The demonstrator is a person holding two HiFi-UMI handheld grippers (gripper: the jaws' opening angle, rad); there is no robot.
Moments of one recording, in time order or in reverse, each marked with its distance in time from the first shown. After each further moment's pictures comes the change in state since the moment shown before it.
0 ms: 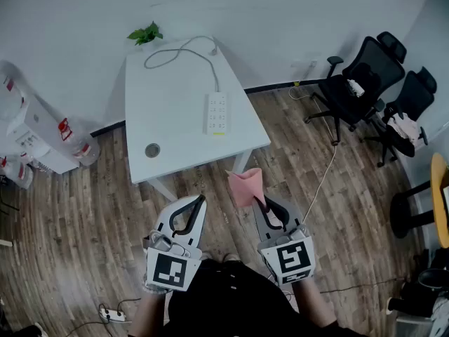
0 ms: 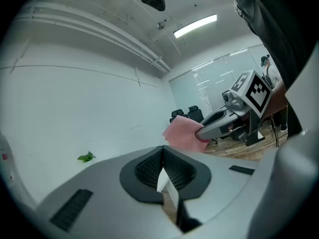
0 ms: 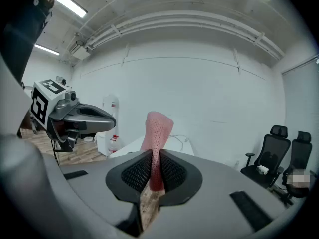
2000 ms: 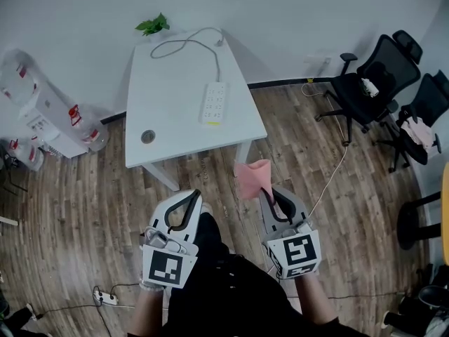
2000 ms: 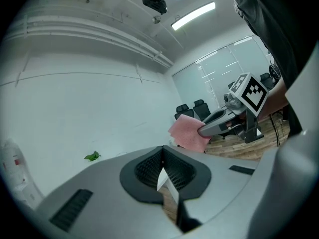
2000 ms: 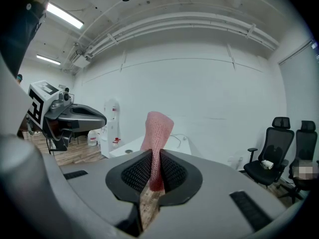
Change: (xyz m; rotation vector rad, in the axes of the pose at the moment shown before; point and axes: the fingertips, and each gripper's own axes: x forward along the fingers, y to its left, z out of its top) left arm 0.022 -0.065 0.007 0.038 0.056 0.099; right arm -0.035 -0.068 -0.048 0.044 -0.072 0.040
